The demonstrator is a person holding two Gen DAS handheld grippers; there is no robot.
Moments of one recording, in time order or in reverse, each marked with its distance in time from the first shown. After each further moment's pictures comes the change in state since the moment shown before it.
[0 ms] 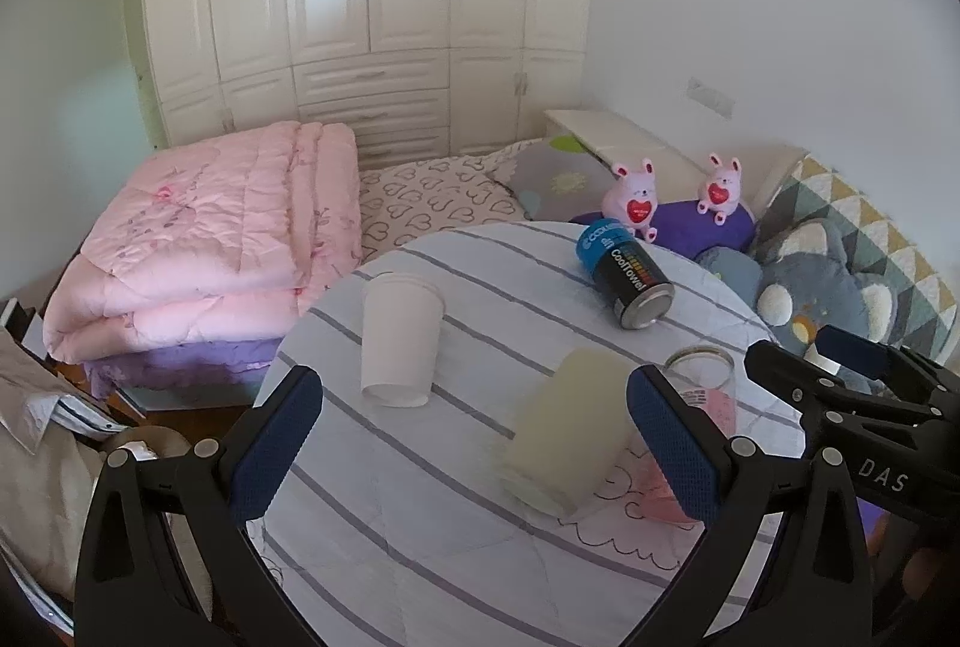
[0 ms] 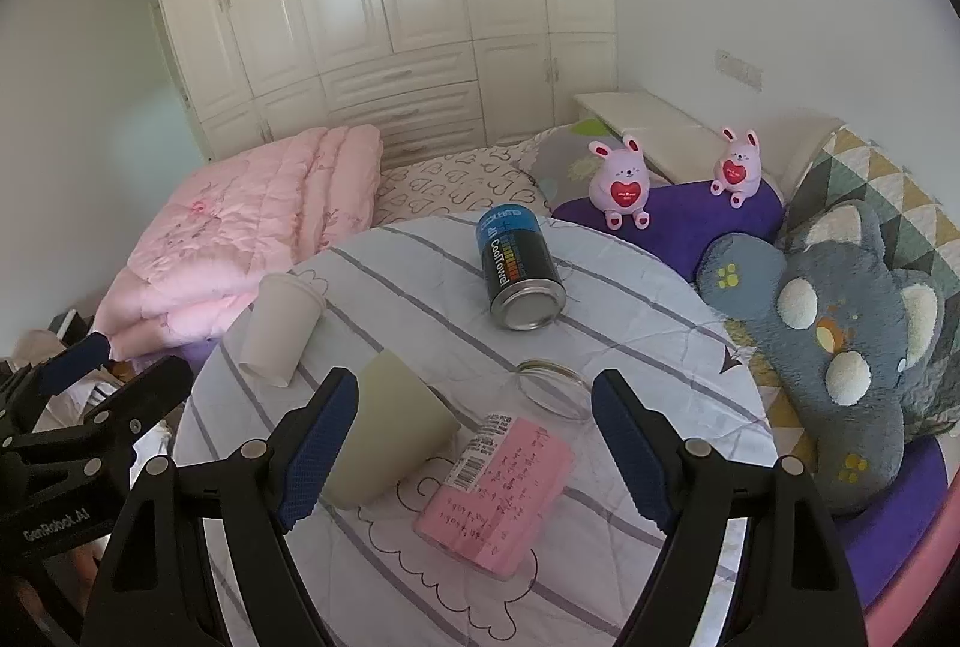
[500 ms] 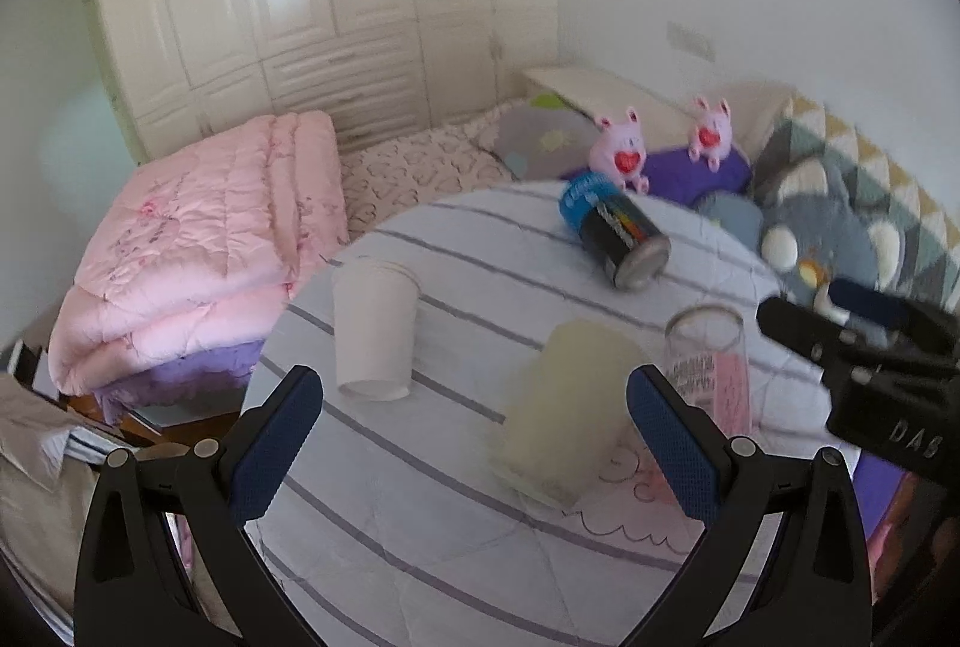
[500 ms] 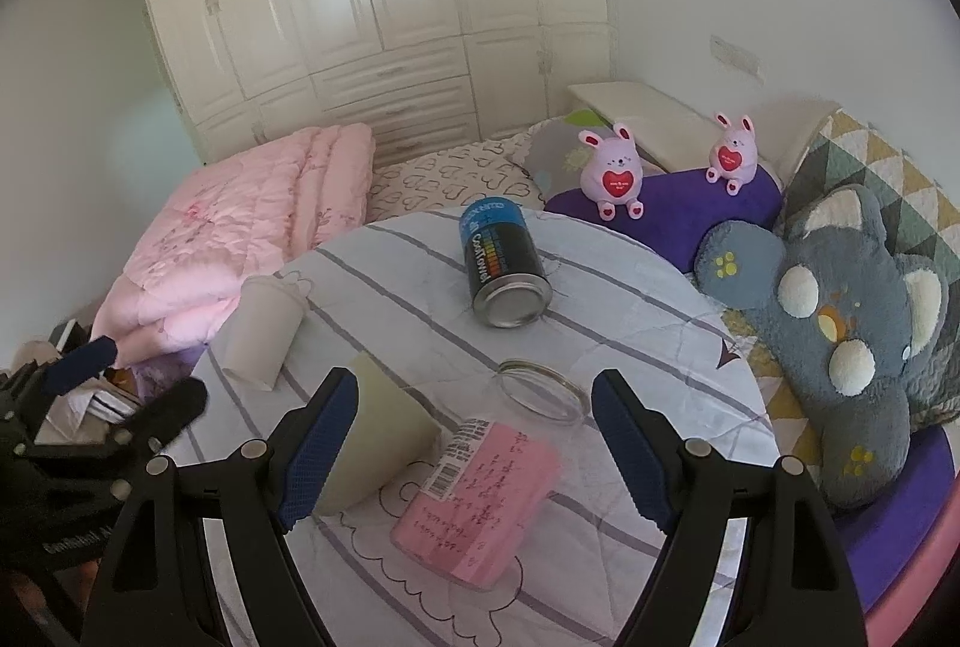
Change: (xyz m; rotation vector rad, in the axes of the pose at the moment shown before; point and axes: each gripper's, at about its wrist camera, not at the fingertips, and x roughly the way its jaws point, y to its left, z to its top) left arm 0.028 -0.027 0.001 0.128 0.096 -0.001; right arm 0.010 -0.015 0.000 0.034 0.015 -0.002
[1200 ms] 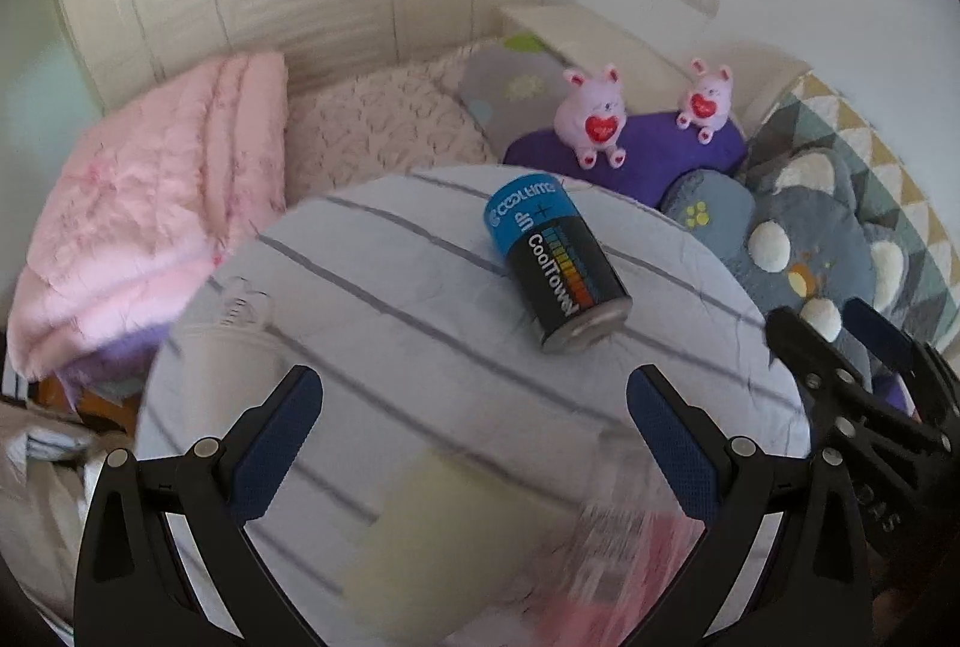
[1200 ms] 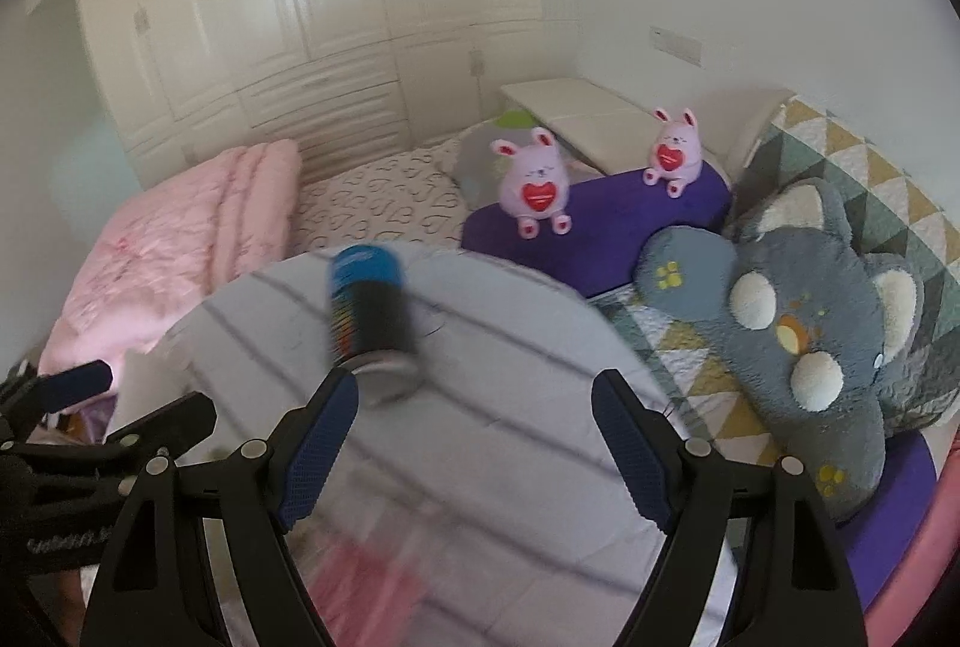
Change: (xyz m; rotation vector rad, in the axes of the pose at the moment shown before) left arm 0.108 -0.059 0.083 -0.075 0.204 -0.072; right arm 0.054 -0.067 0.048 0.064 -0.007 -0.135
